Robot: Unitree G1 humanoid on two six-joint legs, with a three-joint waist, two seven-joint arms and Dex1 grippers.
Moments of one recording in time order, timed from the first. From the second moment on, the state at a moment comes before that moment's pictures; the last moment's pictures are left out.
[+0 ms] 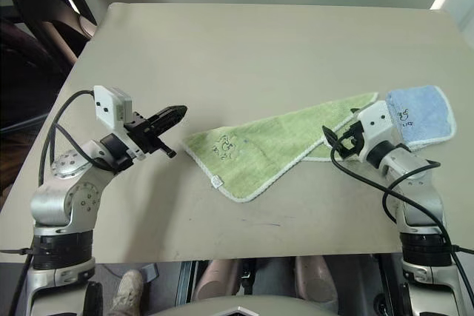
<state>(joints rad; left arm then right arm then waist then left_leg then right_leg) -0.26 0.59 0.23 -0.18 -0.54 0.51 -0.68 -0.20 -0.51 -0.09 -0.17 0.21 0.40 0.54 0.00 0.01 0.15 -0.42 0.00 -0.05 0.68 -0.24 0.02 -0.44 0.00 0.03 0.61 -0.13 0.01</state>
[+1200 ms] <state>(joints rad) -0.29 0.64 0.11 -0.23 -0.54 0.53 -0.80 -0.26 -0.52 -0.11 -0.10 0.20 0.34 0.52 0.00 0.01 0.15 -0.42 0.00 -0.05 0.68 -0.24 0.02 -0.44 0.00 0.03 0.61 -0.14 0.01</state>
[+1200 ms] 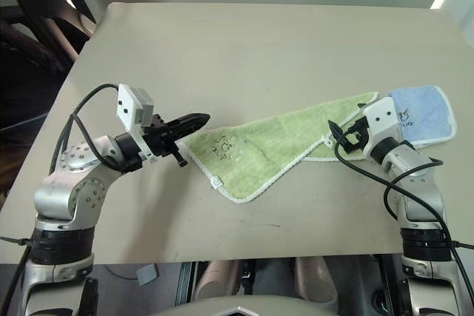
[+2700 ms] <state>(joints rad) -0.46 0.75 -0.43 -0.06 -0.08 0.04 -1.41 -0.16 -0.58 -0.19 -0.24 0.20 0.41 0.50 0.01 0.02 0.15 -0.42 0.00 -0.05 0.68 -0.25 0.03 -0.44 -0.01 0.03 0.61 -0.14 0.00</state>
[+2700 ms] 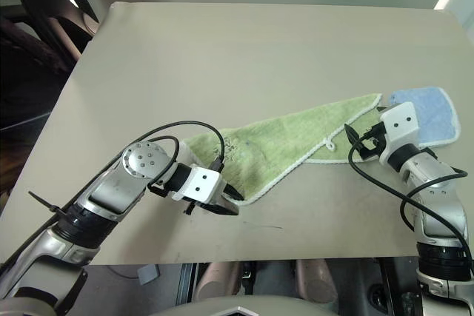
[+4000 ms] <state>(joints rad) -0.36 0.81 -0.27 0.00 -0.15 0.04 -1.34 -0.41 -0.86 0.01 0.34 -0.12 -0.15 0.65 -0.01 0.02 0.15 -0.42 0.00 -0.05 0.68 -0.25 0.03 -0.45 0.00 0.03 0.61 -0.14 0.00</state>
